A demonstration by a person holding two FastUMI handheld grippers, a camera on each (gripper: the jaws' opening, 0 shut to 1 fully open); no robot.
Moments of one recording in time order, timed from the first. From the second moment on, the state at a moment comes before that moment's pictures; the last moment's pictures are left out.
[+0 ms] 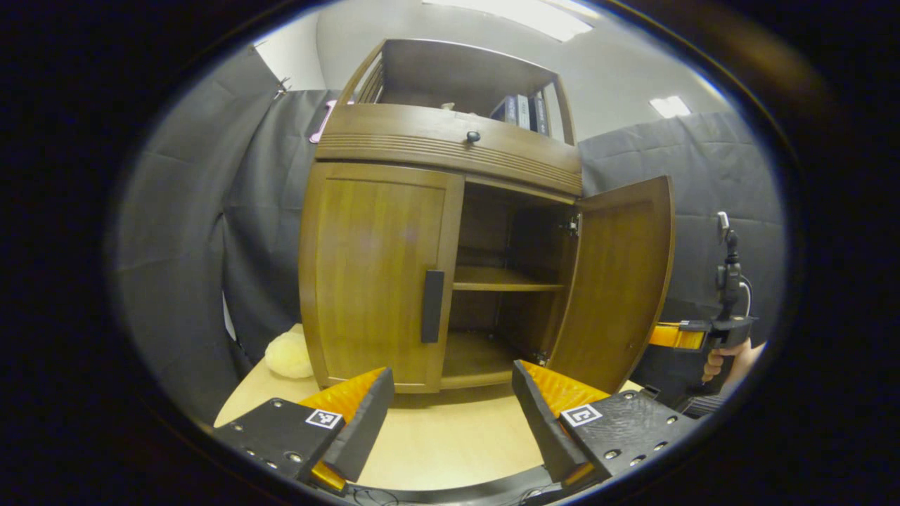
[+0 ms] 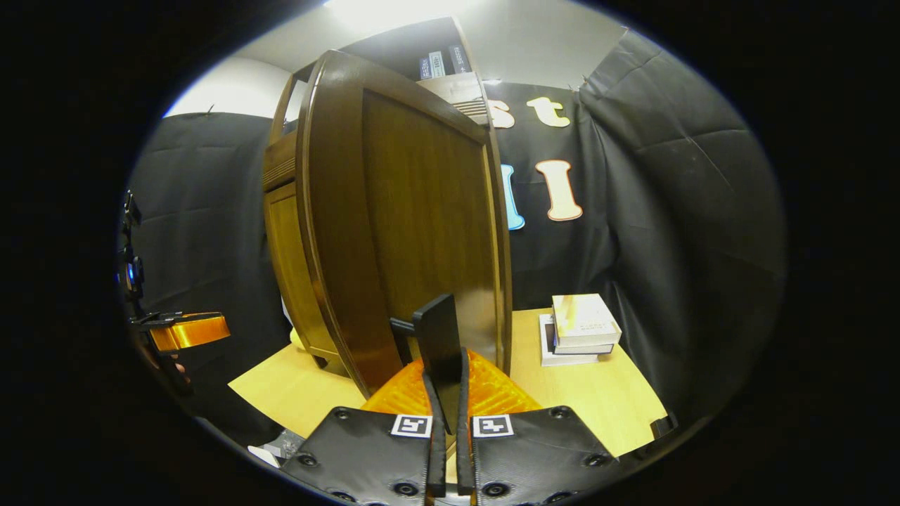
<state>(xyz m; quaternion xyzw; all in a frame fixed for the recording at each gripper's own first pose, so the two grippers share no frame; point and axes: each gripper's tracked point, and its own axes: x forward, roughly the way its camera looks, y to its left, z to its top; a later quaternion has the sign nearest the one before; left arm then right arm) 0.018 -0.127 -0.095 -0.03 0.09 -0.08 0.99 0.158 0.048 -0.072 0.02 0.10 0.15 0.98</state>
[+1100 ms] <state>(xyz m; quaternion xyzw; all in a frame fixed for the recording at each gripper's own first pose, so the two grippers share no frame) 0.034 -0.192 -0.110 -0.02 0.11 -0.13 0.99 0.148 -0.033 -0.077 0.04 0.14 0.11 0.98</state>
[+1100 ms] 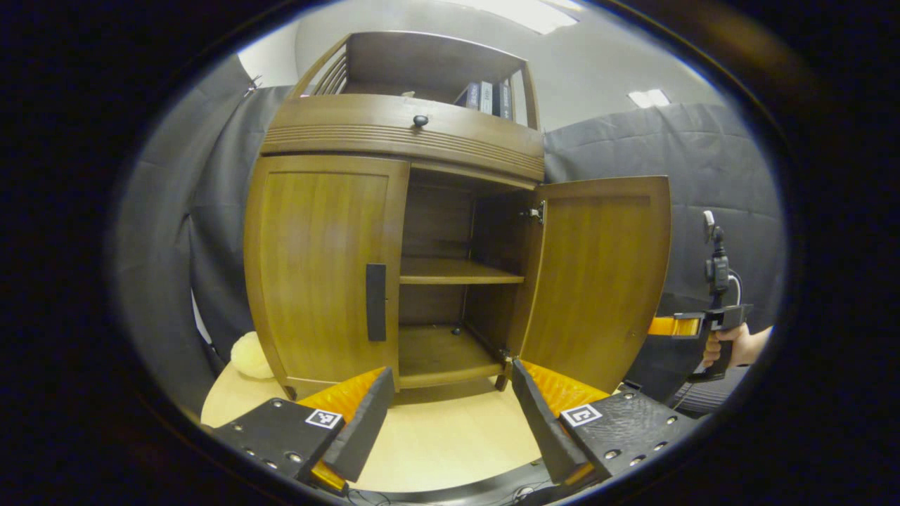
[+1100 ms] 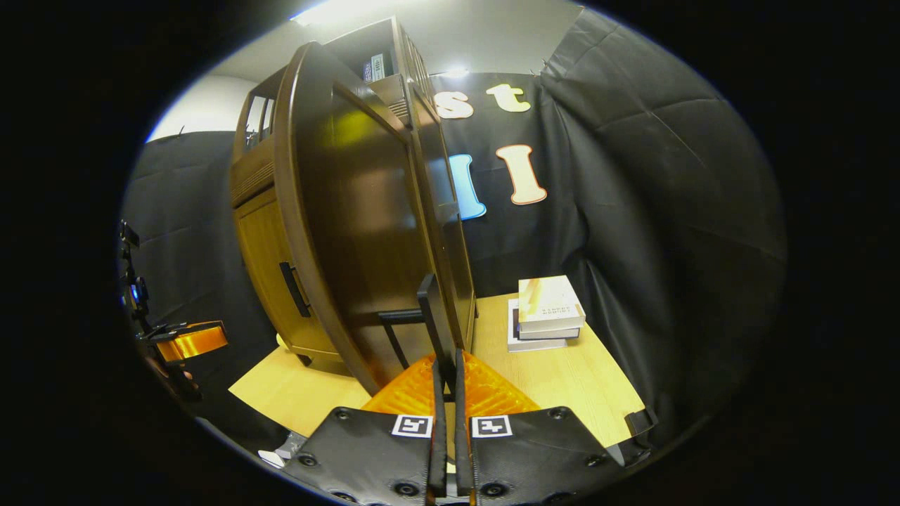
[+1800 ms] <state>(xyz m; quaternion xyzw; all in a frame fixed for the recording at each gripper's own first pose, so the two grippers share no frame) 0.035 -0.123 -0.114 -0.06 0.10 -0.07 0.99 0.078 0.026 -0.059 0.02 0.13 0.07 0.99</state>
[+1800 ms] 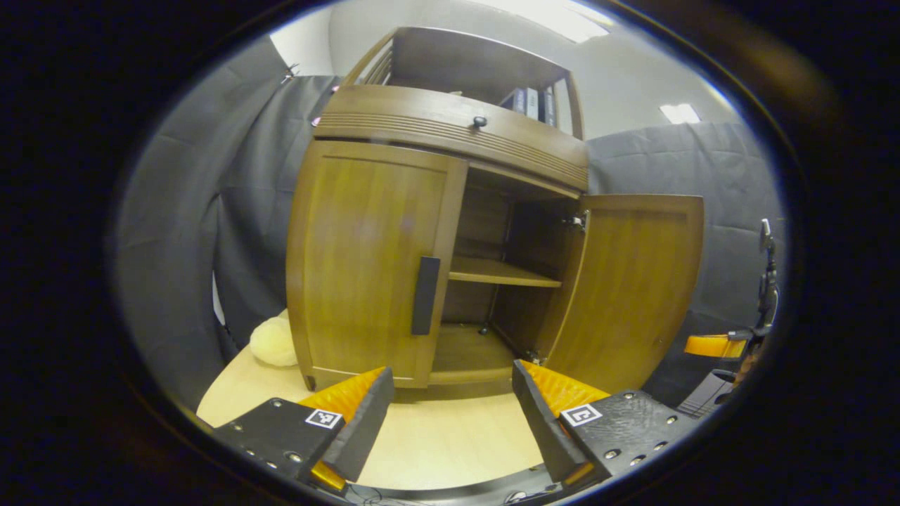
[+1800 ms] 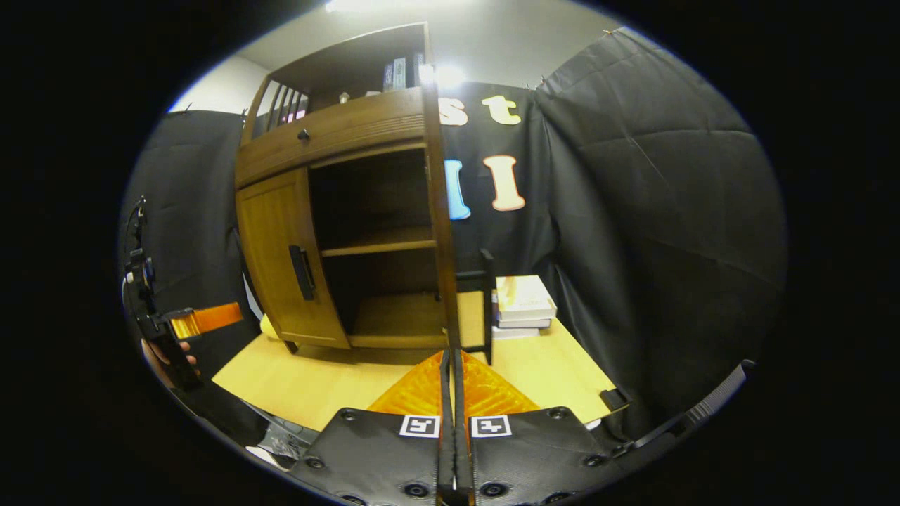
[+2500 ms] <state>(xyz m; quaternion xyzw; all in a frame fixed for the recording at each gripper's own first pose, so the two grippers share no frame) -0.002 -0.029 -0.081 -0.01 0.08 0.03 1.00 0.155 0.131 0.002 0.04 0.06 0.12 0.99</state>
